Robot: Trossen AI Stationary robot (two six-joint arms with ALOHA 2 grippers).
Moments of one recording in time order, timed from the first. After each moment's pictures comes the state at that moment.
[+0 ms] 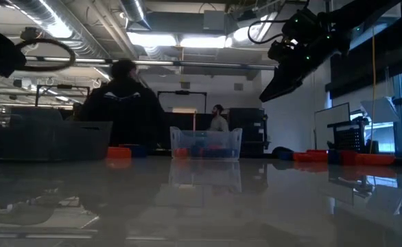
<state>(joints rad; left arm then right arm) -0.69 1.46 0.82 -0.85 0.12 -1.00 -0.57 1.24 0.79 -0.19 -0.18 -0.21</state>
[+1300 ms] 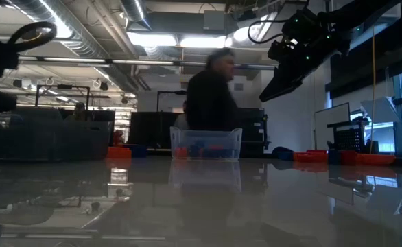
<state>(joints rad) -0.73 1.46 0.69 -0.56 -0.05 -0.68 -0.57 1.24 0.79 -0.18 -0.18 -0.21</state>
